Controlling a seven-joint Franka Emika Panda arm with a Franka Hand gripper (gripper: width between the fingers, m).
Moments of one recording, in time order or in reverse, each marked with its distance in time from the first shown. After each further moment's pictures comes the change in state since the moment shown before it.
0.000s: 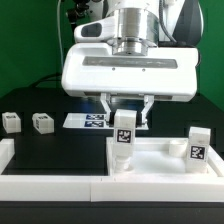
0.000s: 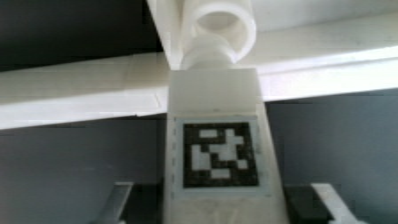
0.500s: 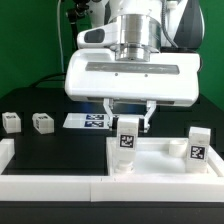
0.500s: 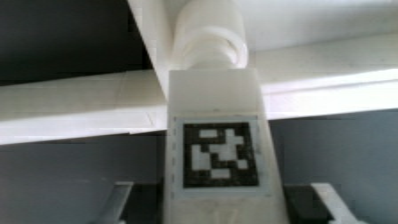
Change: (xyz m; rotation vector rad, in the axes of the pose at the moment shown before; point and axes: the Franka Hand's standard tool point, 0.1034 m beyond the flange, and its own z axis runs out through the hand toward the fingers) arm -0.007 -0.003 0.004 0.001 -0.014 -0.006
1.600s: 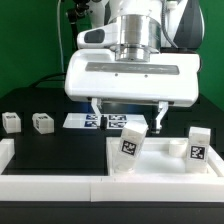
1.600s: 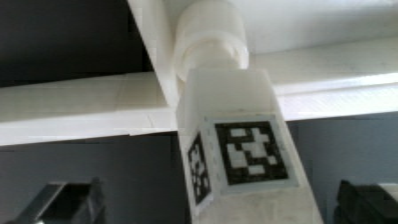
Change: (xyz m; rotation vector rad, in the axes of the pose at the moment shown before) arm 0.000 0.000 0.000 0.000 0.000 -0.004
